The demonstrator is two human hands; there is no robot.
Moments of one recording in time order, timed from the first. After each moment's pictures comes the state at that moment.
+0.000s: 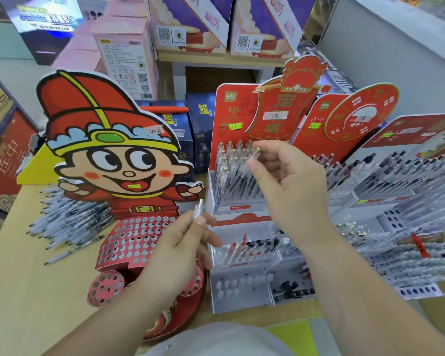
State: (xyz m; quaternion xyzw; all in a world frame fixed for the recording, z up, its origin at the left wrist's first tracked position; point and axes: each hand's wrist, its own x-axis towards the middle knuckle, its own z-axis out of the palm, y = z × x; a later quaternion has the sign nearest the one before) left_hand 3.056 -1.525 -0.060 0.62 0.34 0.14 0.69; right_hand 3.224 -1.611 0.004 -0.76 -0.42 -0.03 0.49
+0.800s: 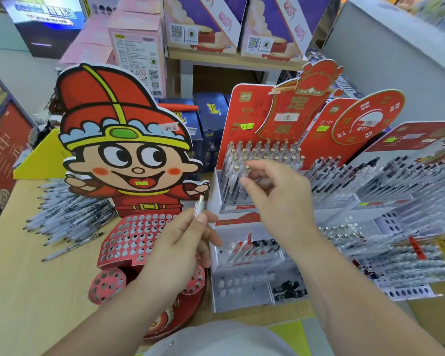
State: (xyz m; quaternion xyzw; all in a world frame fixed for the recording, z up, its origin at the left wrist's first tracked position) left_hand 3.045 -1.517 -0.060 0.61 0.32 0.16 0.70; right_hand 3.213 -1.601 -0.021 -0.81 -0.42 -0.05 0.41
